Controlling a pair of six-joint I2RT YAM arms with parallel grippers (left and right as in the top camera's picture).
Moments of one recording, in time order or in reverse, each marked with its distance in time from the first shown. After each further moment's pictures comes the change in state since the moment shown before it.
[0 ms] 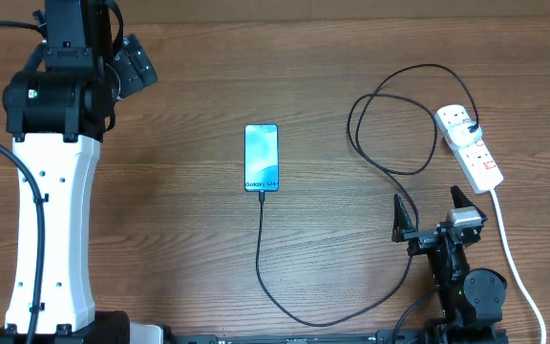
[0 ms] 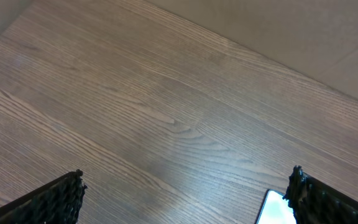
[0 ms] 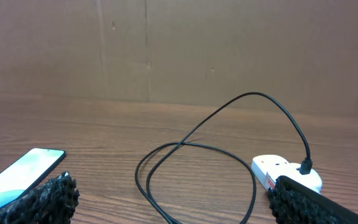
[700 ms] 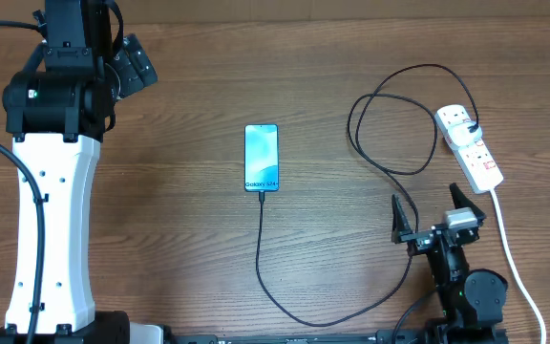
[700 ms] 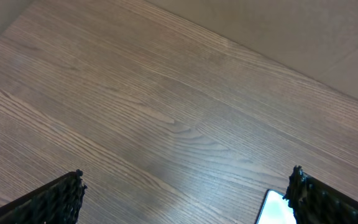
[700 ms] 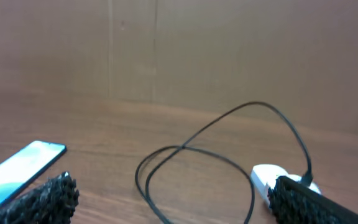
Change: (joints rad) left arm 0.000 0.000 0.000 0.000 0.000 0.000; right arm 0.000 0.000 0.000 0.009 -0.030 -0.069
